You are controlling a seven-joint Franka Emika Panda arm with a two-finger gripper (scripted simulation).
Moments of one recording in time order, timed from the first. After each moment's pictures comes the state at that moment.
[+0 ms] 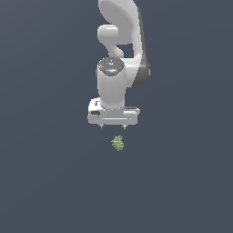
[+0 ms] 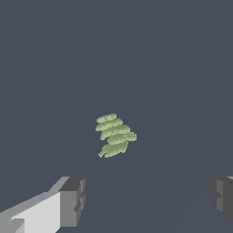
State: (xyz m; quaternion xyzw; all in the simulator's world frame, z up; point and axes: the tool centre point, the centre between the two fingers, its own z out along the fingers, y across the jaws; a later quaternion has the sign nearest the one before) arm 0.006 -0.015 0.161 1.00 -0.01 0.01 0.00
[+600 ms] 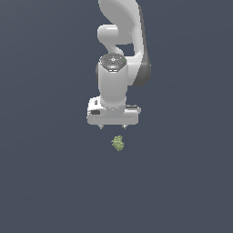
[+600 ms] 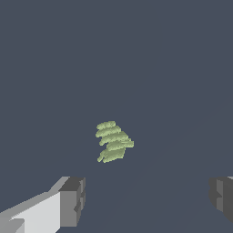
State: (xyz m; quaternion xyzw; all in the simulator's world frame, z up) arm 0.017 -0.015 0.173 1.00 0.01 0.02 0.01
